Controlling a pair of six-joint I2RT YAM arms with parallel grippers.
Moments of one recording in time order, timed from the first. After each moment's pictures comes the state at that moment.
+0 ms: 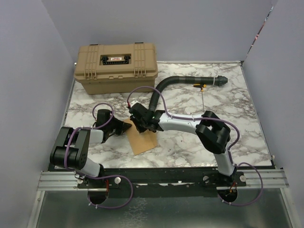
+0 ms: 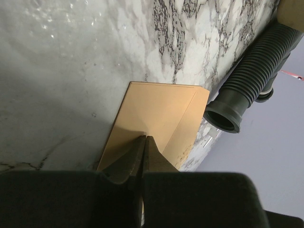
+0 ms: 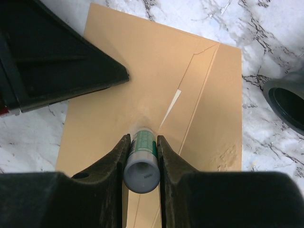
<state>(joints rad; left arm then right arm) -0.13 1.50 0.38 0.33 0.35 -1.29 1.03 2.06 1.48 -0.32 0.17 0.27</state>
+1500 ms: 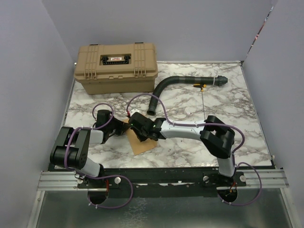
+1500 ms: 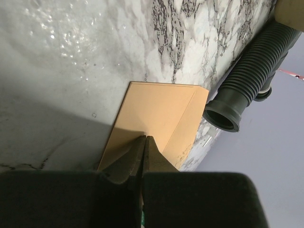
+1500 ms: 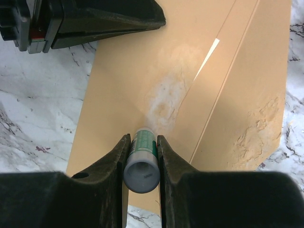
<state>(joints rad) -0.13 1.51 0.37 0.37 0.35 -1.29 1.12 1.97 1.35 -0.32 0.20 0.32</state>
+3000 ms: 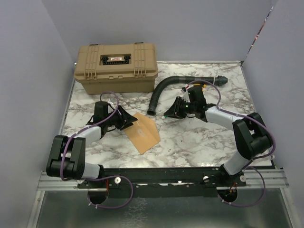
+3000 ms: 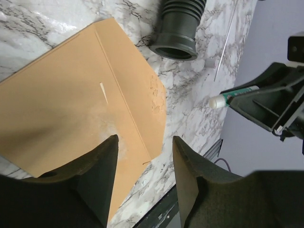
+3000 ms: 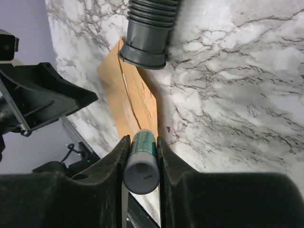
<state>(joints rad) -0.12 1.39 0.50 0.20 0.63 -0.88 0.46 1.63 0.90 0.02 -0.48 0.74</state>
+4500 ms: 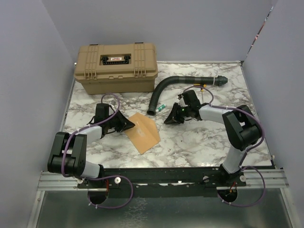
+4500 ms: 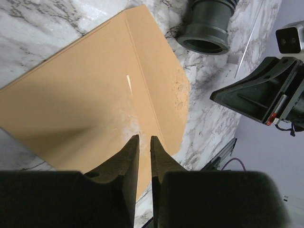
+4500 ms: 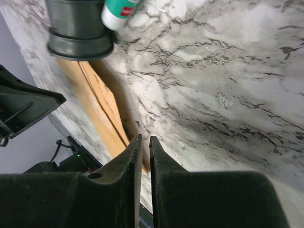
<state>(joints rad) -0.12 1.40 0.49 0.16 0.62 -0.82 0.45 1.78 0.95 -0.07 -0.53 0.78</state>
